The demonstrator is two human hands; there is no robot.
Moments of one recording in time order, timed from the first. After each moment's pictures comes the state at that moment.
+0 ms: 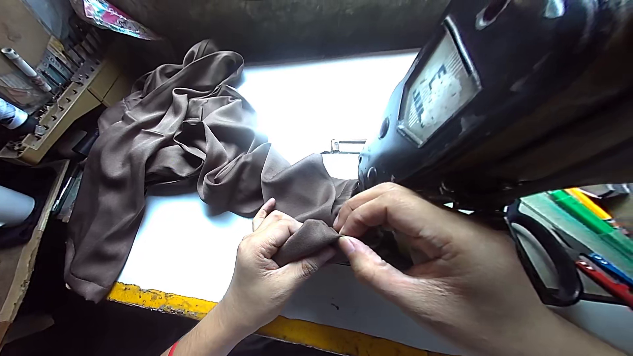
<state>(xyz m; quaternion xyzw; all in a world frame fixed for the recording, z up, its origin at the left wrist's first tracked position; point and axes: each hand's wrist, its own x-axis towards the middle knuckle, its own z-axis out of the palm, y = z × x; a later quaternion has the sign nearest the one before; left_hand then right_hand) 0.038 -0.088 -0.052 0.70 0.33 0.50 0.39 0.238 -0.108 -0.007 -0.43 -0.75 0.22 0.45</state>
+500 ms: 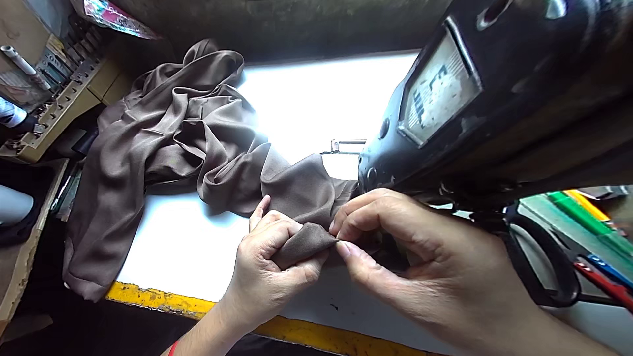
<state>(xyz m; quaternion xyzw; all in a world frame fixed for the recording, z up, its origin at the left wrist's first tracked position) 0.037 -0.086 -0.055 0.72 0.33 0.49 0.37 0.238 -0.108 -0.010 -0.43 -0.75 0.23 0.45</state>
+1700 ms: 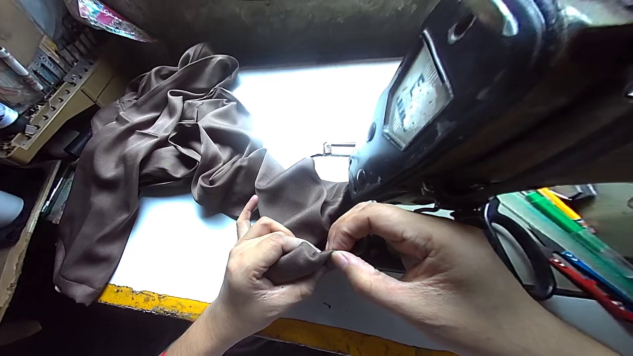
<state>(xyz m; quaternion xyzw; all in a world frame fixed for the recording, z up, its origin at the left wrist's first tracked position) 0.030 -0.090 -0.056 0.77 0.30 0.50 0.27 0.242 -0.114 -0.002 -0.43 -0.73 0.31 0.43</state>
